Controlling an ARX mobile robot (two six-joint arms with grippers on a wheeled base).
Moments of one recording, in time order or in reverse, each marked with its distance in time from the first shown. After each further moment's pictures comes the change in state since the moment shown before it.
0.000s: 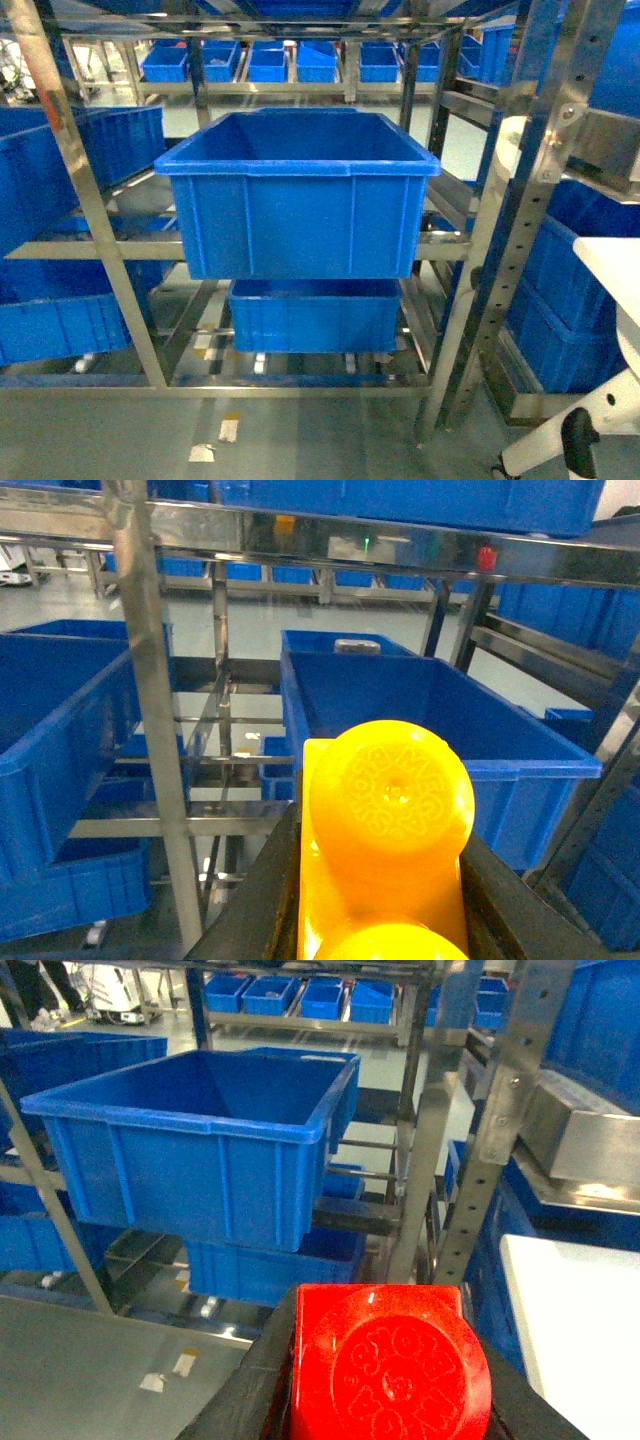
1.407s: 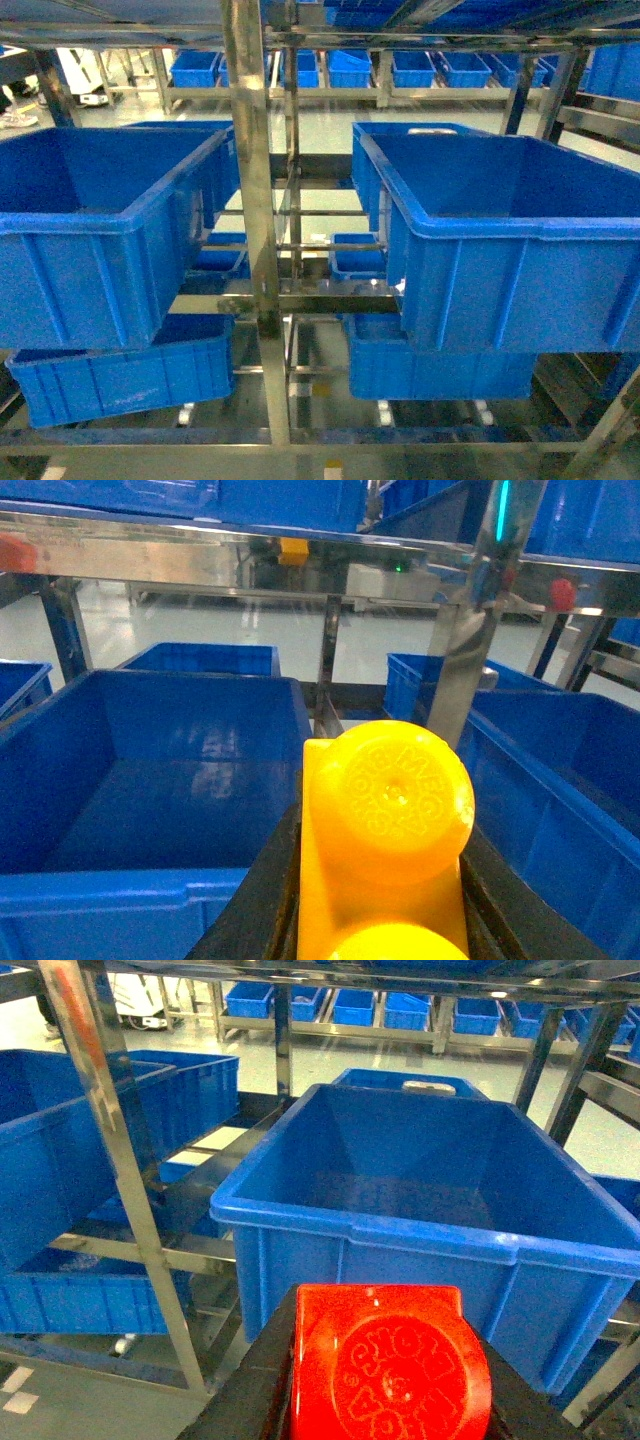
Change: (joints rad) left arm 0.000 0.000 0.000 -0.002 0.000 0.000; right arm 0.000 -0.001 -0.002 0.000 0.000 0.000
